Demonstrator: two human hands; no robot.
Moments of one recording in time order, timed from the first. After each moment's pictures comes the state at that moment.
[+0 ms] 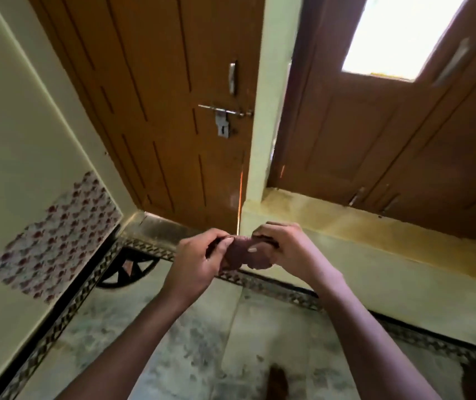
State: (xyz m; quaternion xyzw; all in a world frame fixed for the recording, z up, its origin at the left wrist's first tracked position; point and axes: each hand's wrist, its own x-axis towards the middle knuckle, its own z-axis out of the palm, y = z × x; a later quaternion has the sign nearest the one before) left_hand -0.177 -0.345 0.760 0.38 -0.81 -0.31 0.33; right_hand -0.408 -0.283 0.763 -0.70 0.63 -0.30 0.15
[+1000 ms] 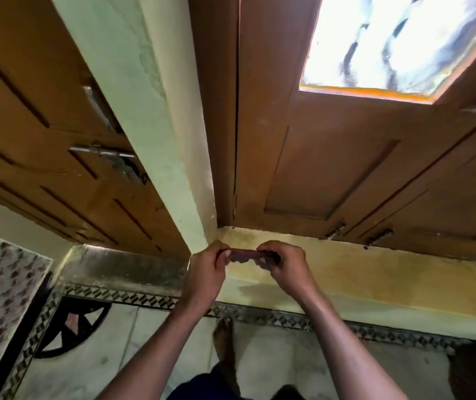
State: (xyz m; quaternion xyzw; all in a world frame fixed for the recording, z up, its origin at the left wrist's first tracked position) left_hand -0.509 -0.594 0.618 0.44 -0.78 -0.39 0.19; right_hand -0.691 -0.483 0.608 -0.44 0.78 -0.37 0.25
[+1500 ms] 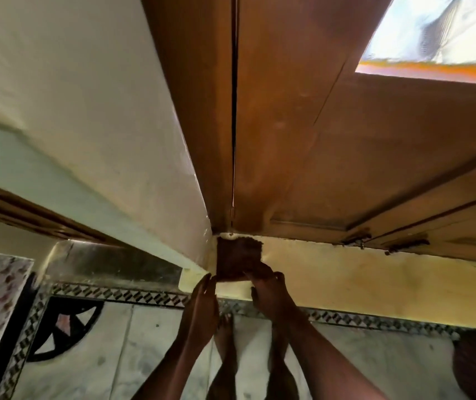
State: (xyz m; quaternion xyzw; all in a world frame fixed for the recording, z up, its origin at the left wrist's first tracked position) left_hand -0.493 -0.624 0.407 0.41 -0.85 -0.33 0.02; right_hand -0.694 -0.530 0.442 -0.52 0.79 -0.06 0.31
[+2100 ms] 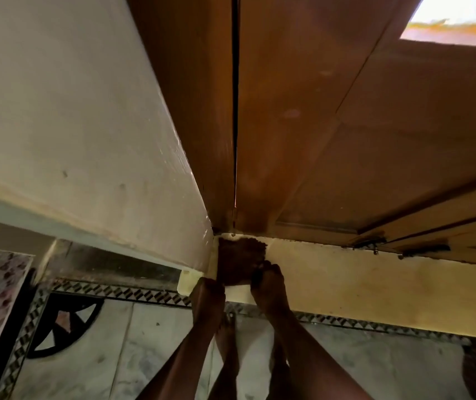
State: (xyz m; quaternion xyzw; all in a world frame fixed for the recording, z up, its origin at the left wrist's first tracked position) left_hand -0.549 -0.639 0.408 0.64 -0.65 -0.41 -0.02; right_hand -0.687 -0.562 0.400 -0.26 0.88 -0.23 0.34
